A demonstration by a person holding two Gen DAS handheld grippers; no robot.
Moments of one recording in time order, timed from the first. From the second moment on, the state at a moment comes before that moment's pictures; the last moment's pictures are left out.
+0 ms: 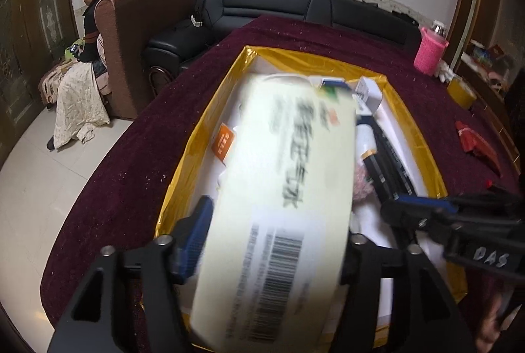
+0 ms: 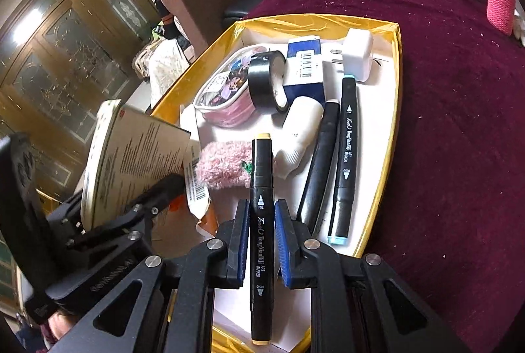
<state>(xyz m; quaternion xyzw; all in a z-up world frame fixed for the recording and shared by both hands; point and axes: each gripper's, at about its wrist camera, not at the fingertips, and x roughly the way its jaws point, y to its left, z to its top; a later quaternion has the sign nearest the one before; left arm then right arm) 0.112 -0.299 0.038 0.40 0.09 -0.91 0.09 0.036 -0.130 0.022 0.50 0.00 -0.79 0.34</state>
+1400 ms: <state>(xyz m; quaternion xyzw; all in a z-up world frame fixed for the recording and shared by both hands) 0.144 -0.216 0.117 0.33 -0.02 -0.94 0.08 0.060 0.010 0.091 0.36 0.00 -0.90 0.22</state>
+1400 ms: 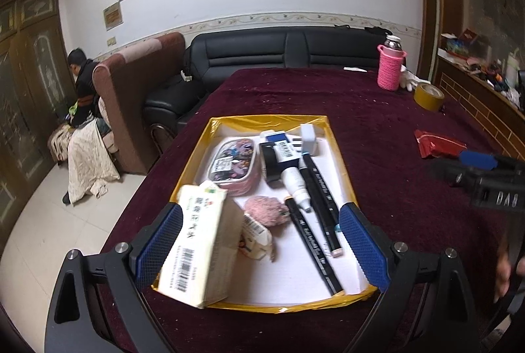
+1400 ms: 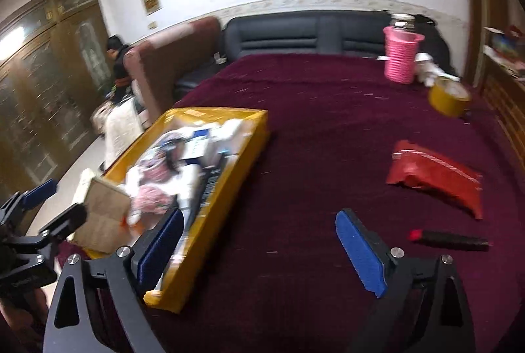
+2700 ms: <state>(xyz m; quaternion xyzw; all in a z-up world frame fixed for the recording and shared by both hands) 0.101 -0.069 0.094 0.40 -0.10 -0.91 -0.03 -0.131 0.250 0.031 0.46 -0.13 -0.88 0.05</state>
